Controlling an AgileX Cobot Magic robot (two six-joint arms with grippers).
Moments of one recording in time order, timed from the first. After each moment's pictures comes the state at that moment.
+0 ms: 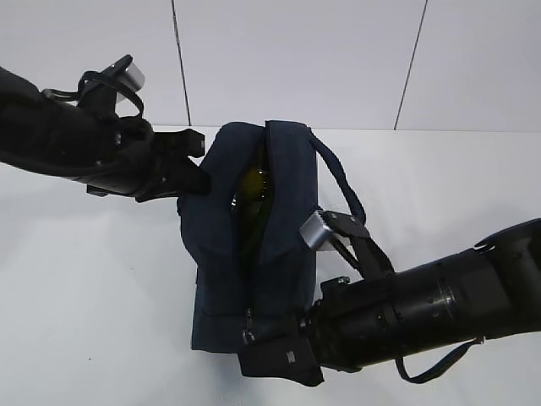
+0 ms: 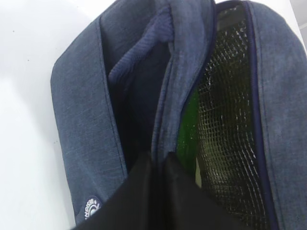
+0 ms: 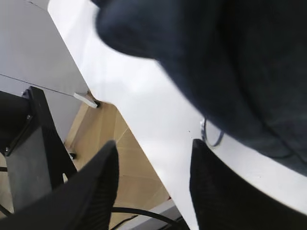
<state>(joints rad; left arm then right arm) -0.45 1.67 -0.97 -1.17 0.41 0.64 0.54 1.74 -0.65 1.80 0.77 -1.66</state>
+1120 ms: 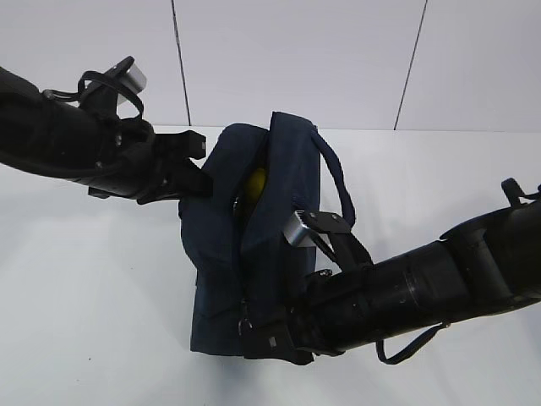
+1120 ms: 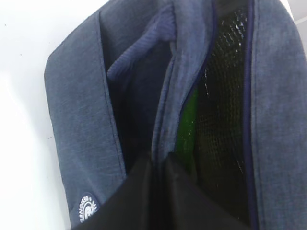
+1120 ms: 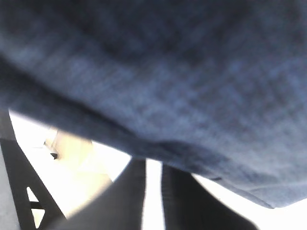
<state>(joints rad) -0.45 1.67 -0.97 -1.17 0.43 0.64 0.55 1.86 -0.74 1.80 0.71 -1.68</state>
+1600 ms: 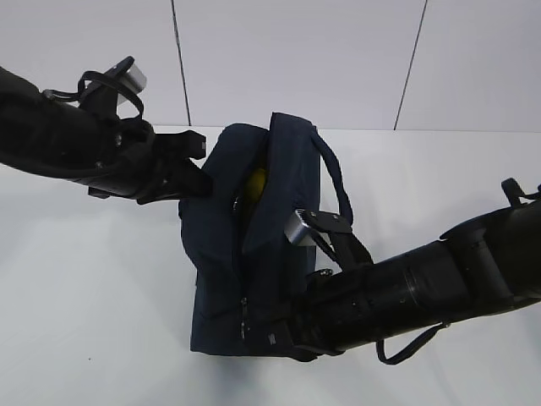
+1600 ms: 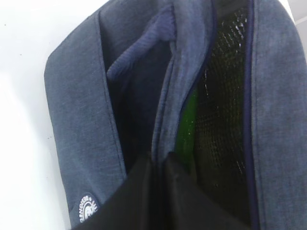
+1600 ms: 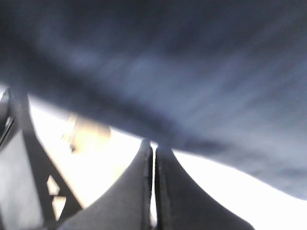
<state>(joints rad) -0.45 1.67 -0.97 -1.17 0.43 0.64 0.55 1.86 -0.74 1.80 0.71 -1.66</state>
